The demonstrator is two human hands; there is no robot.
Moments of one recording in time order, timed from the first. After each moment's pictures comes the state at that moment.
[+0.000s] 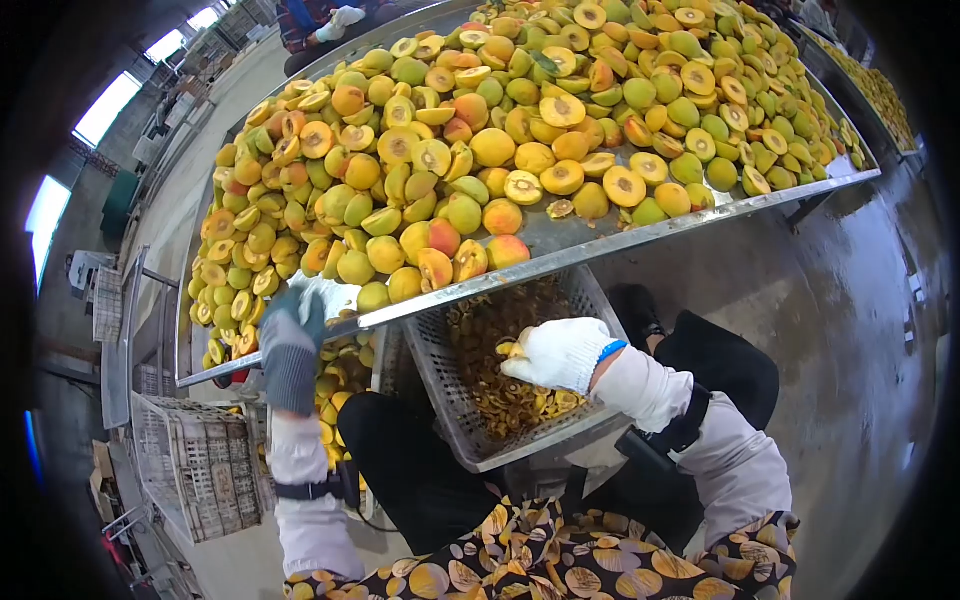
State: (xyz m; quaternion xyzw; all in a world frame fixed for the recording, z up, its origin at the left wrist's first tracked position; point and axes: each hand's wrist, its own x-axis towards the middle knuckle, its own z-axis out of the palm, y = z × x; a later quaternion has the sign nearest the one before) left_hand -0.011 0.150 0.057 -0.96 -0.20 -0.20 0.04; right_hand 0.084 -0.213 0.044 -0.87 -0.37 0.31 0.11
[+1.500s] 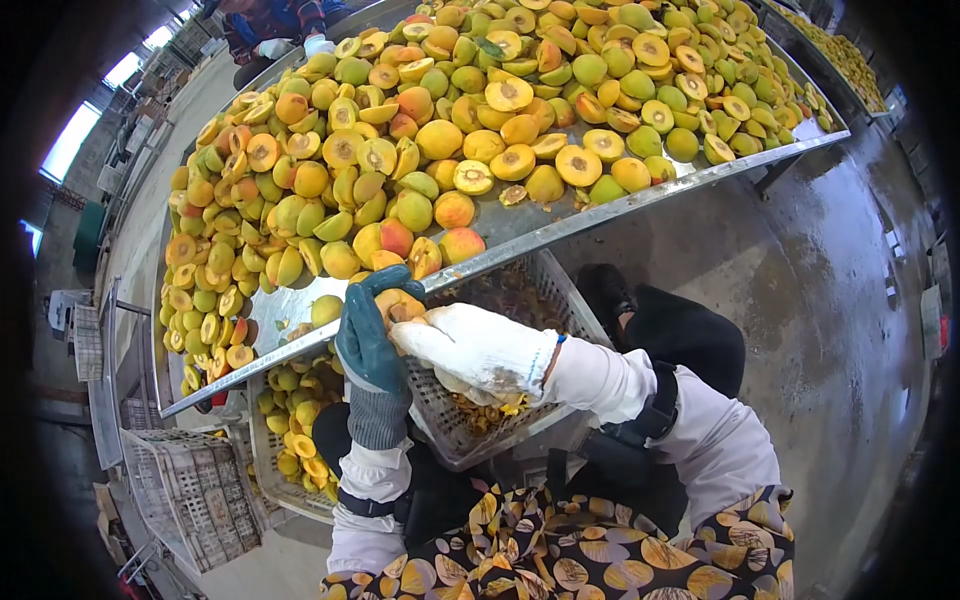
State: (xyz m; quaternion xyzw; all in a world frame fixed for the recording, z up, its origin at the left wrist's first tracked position) left_hand 0.018 -0.031 0.047 -0.72 -0.04 -0.20 -0.66; right_hand 0.077 -0.188 0.064 -0.66 -0.29 0.41 0.56
